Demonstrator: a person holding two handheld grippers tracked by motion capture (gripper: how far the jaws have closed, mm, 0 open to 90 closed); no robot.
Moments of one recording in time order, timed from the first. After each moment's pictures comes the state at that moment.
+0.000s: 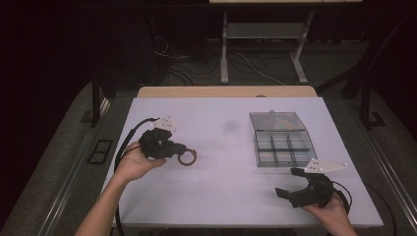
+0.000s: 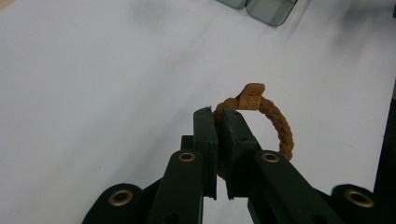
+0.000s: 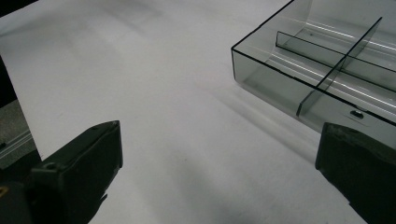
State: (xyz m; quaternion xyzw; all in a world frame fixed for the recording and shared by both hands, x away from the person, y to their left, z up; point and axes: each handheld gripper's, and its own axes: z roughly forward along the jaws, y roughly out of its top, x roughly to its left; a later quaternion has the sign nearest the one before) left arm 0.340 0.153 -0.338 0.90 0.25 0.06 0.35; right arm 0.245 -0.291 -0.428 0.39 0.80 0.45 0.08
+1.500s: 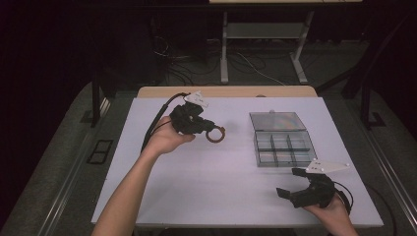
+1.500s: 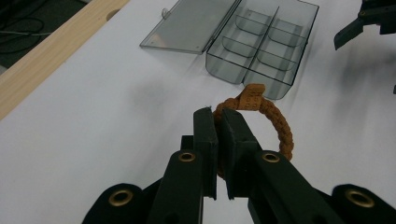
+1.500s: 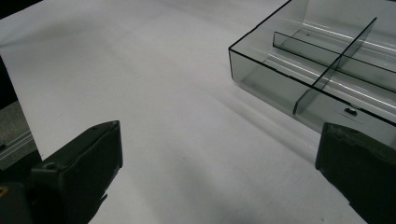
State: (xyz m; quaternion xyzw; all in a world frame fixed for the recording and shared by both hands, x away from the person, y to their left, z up) left arm 0.384 0.075 -0.303 0.90 0.20 0.08 0.38; right arm 0.244 -0.294 -0.427 0.39 0.80 0.45 0.08
